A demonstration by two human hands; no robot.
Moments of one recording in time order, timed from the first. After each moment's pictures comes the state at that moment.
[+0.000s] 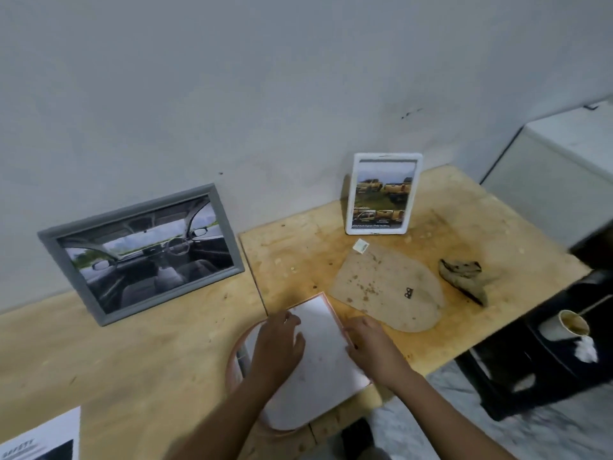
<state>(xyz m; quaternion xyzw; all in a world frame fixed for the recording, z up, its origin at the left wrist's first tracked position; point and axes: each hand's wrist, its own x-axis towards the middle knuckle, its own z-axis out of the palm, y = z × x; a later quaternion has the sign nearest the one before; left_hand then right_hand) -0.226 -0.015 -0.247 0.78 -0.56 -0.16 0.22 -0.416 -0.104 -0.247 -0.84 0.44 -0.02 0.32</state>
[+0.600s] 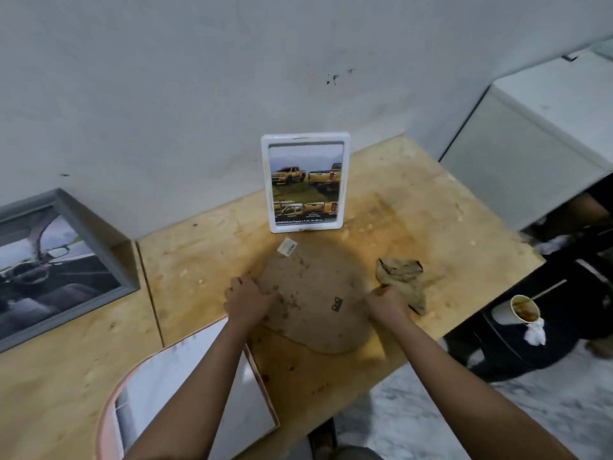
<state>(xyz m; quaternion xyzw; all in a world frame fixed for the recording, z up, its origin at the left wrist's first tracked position) -0.292 -0.209 -0.264 0.88 -0.33 -0.31 0.13 -0.529 -0.297 -0.275 -0.53 0.74 -0.01 0.43</state>
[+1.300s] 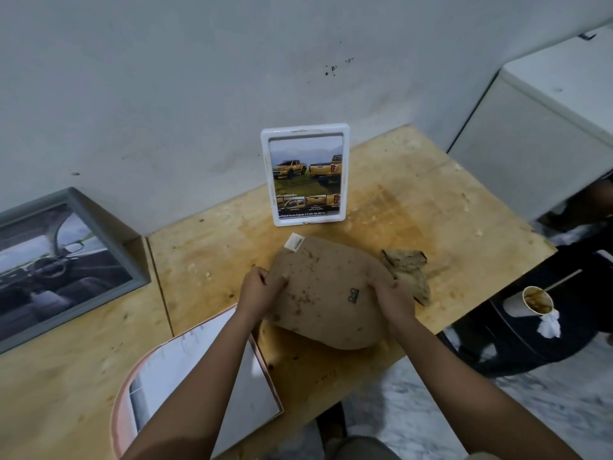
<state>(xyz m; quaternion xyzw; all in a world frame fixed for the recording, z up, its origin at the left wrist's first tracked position) -0.298 -0.205 -0.265 0.81 -0.31 -0.39 0.30 -0.533 -0.280 -0.265 -0.42 0.73 -0.17 0.52</state>
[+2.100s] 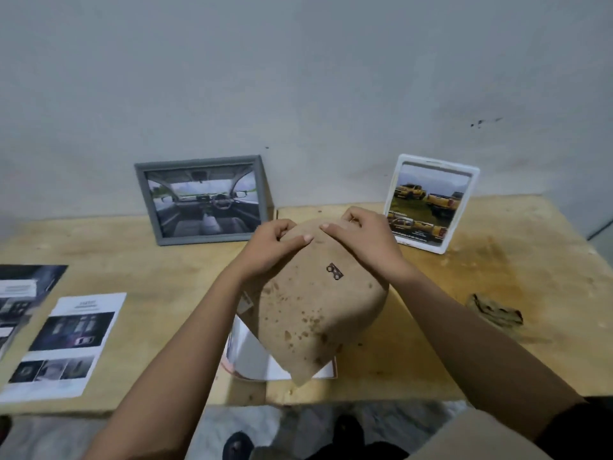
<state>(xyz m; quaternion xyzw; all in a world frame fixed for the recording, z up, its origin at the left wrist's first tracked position) -0.238 -0.076 -0.115 0.78 -0.38 -0.25 0.43 -0.370 -0.223 -0.112 -0.83 0.32 -0.19 0.42</state>
